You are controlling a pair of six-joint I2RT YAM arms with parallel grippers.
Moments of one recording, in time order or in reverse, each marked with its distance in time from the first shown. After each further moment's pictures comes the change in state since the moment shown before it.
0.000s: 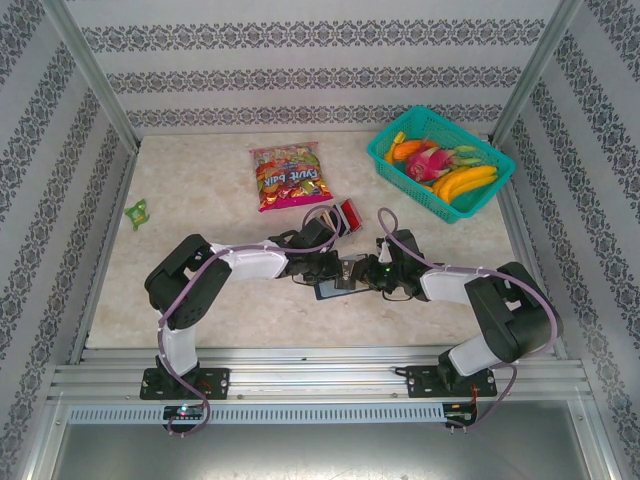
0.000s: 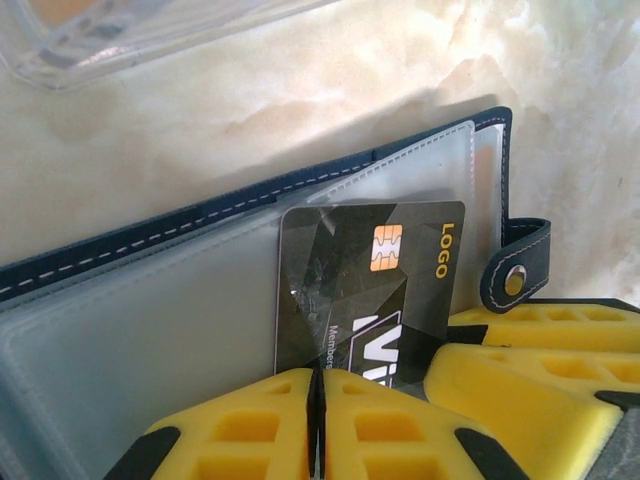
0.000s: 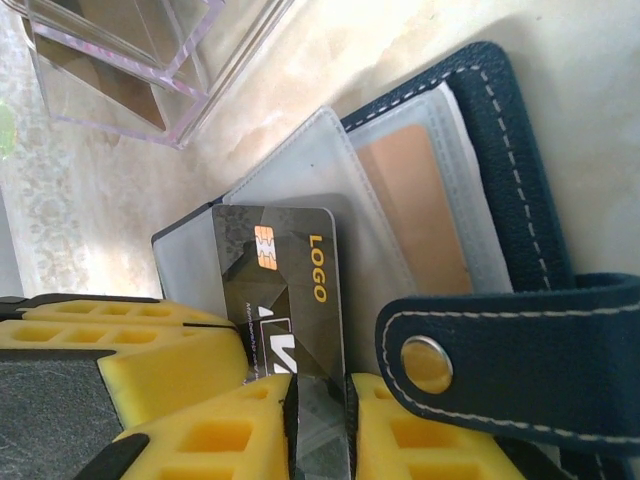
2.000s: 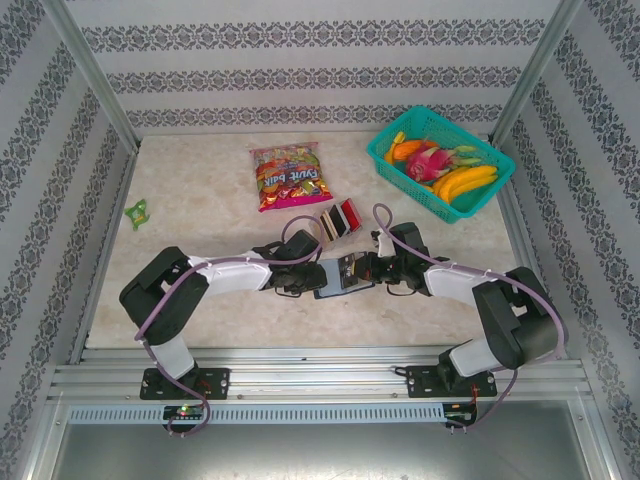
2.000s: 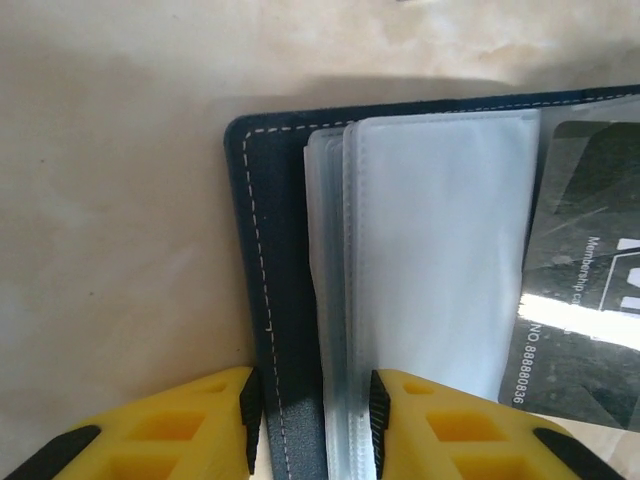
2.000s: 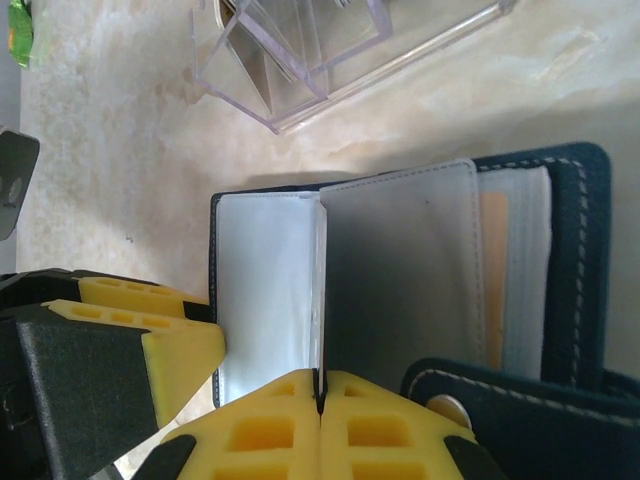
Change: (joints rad) left arm -0.010 -0.158 -0.161 -0.084 -0.151 -0.042; right arm -0.039 -0.041 0.048 -0.078 -0.086 -0.274
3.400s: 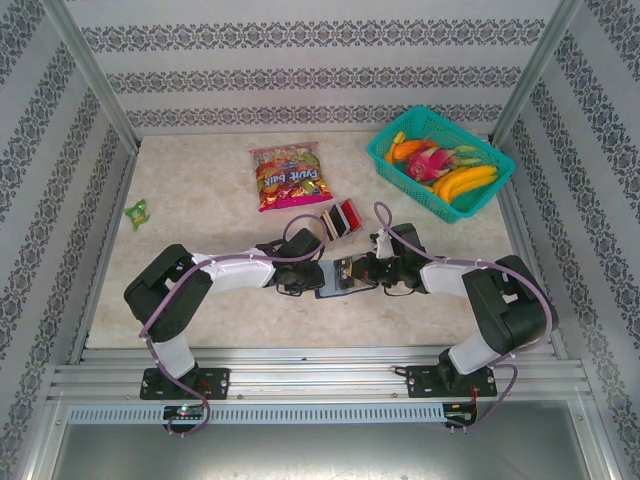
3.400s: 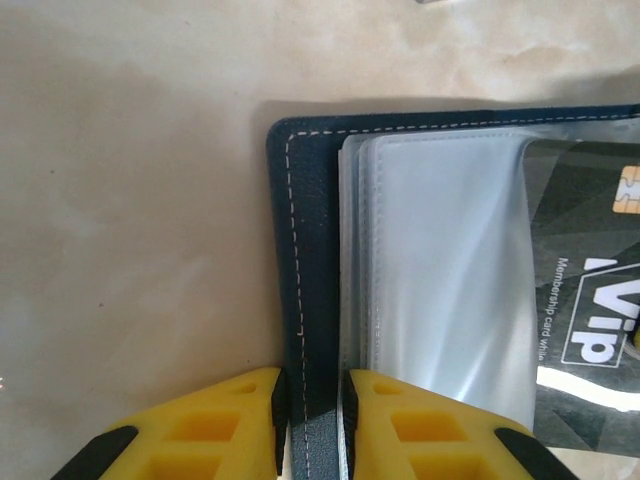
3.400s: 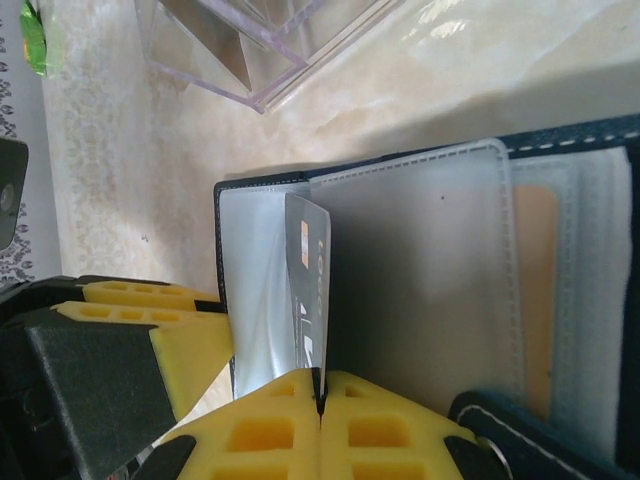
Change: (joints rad) left arm 0.000 0.025 0.040 -0.054 -0.011 0.005; right arm -0.005 0.092 0.006 0.057 -0.085 0.108
